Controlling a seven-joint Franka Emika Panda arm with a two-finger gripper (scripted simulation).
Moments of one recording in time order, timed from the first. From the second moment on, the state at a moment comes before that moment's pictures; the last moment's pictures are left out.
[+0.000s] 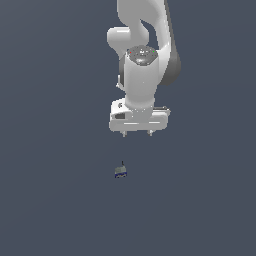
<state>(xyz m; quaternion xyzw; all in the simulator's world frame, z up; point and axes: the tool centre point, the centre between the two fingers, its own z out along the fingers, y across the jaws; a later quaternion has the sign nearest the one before) 0.007 0.036 0.198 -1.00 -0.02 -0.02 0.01</state>
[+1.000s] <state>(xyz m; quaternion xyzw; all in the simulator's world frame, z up) 0.010 0.057 0.195 -1.00 -0.06 -0.02 0.01</state>
